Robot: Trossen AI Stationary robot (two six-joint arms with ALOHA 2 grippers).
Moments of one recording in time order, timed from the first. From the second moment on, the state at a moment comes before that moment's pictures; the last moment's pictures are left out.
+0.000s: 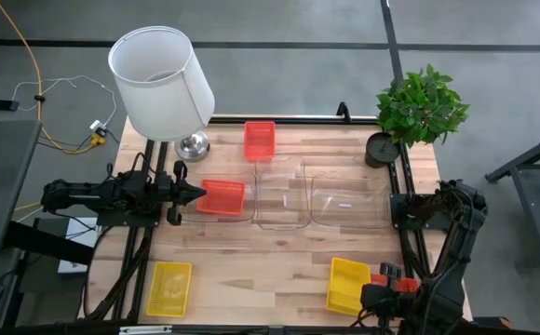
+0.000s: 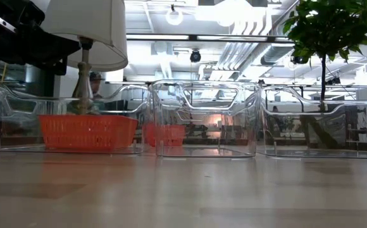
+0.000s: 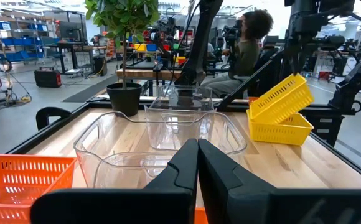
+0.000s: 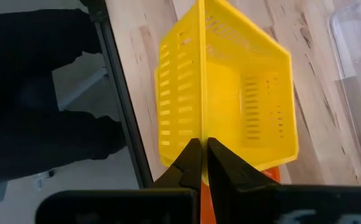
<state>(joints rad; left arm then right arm) 0.10 0.00 0.01 0.01 -0.04 -0.02 1.10 1.79 1.69 -1.32 0.37 1.35</state>
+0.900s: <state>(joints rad) 0.10 0.00 0.01 0.01 -0.04 -0.02 1.10 1.79 1.69 -1.33 0.39 1.35</state>
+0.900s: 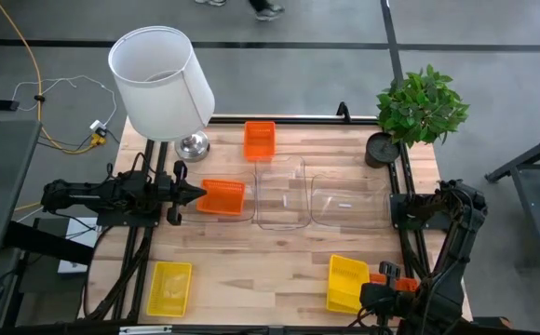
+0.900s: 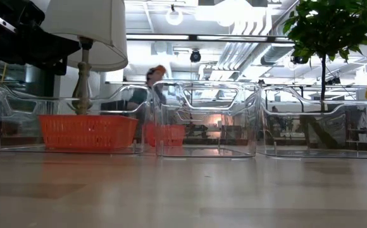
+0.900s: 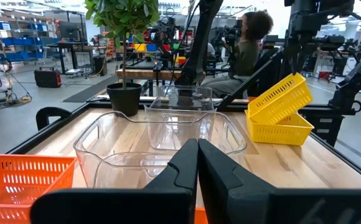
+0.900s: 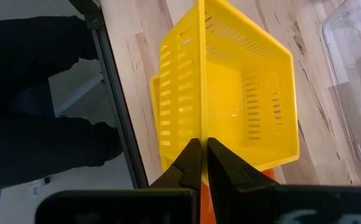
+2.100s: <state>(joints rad) 0.10 0.00 0.01 0.01 -0.04 -0.02 0.92 1.88 1.68 -1.41 0.82 1.12</state>
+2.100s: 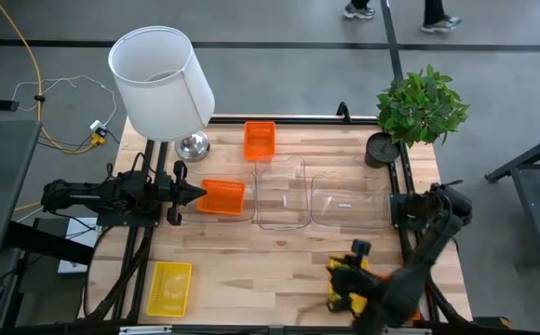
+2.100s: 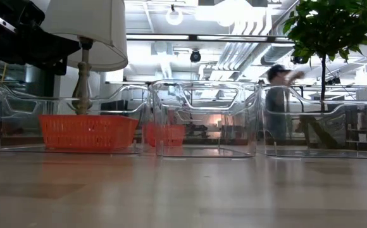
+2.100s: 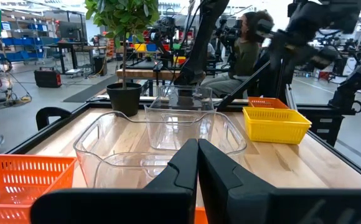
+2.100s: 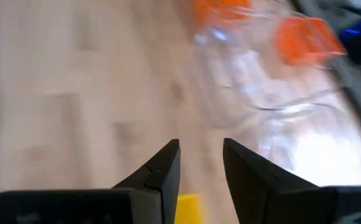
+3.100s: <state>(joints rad) 0.10 0.00 0.01 0.05 -0.04 -0.06 0.52 1.36 0.37 1.03 0.46 -0.05</state>
